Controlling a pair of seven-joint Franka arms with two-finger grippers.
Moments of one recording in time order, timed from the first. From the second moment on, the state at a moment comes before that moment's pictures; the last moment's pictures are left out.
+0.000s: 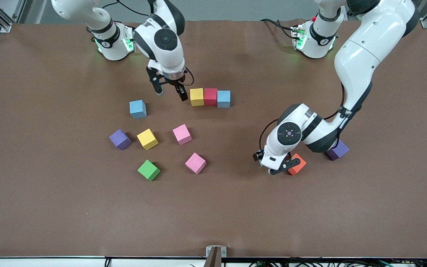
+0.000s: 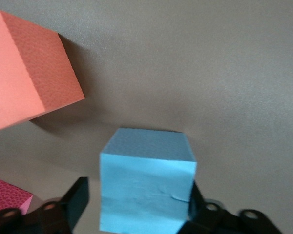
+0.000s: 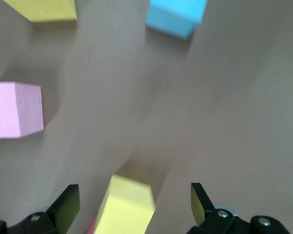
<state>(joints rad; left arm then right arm) 0.06 0.81 -0.65 -1.63 0.53 2.18 -1.14 0.86 0.06 -0.06 -2.34 0.02 2.30 1.82</state>
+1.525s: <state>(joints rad) 0.09 0.77 -0.65 -1.58 0.53 2.12 -1.14 0.47 0.01 -0.06 -2.71 0.00 2.71 1.62</state>
